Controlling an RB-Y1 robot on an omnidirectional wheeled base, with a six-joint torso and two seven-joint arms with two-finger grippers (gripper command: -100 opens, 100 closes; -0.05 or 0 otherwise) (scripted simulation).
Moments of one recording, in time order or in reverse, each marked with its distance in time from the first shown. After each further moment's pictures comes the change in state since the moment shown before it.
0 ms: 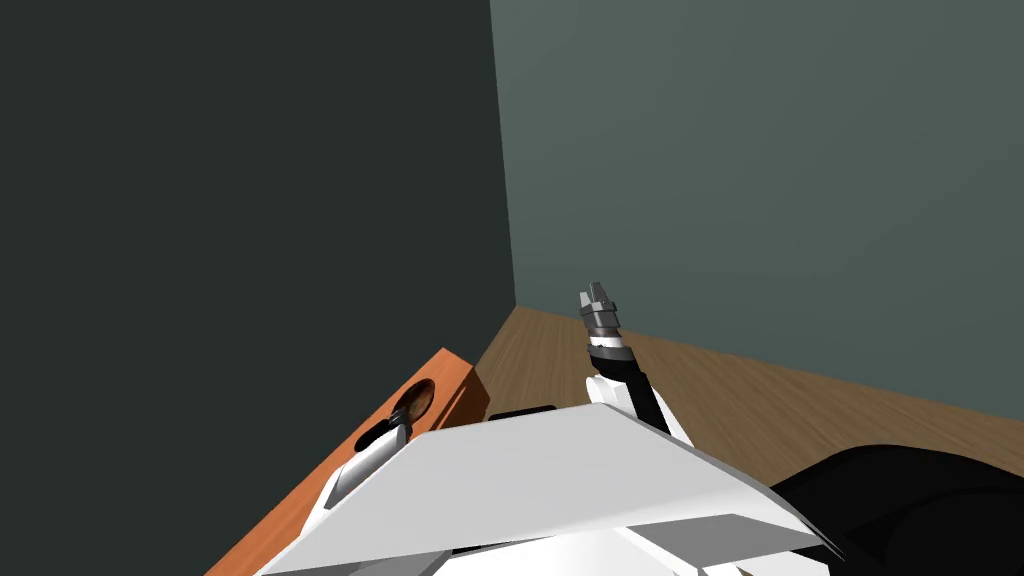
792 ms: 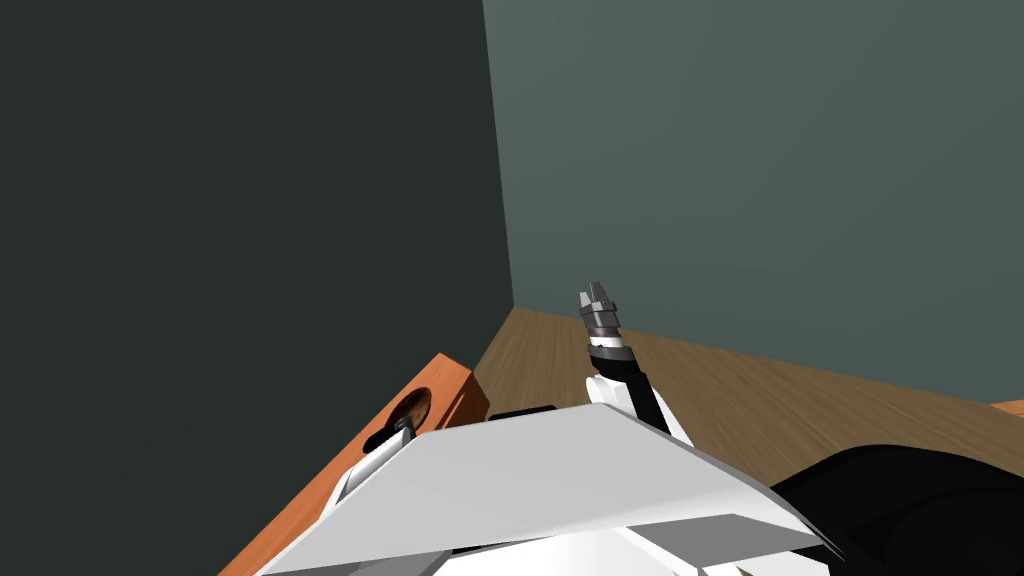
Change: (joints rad) left arm -0.038 -0.007 0.010 0.137 -0.007 -0.012 0.006; right arm 0.000 0.000 0.000 0.000 0.000 0.000 0.000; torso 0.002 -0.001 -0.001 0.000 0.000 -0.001
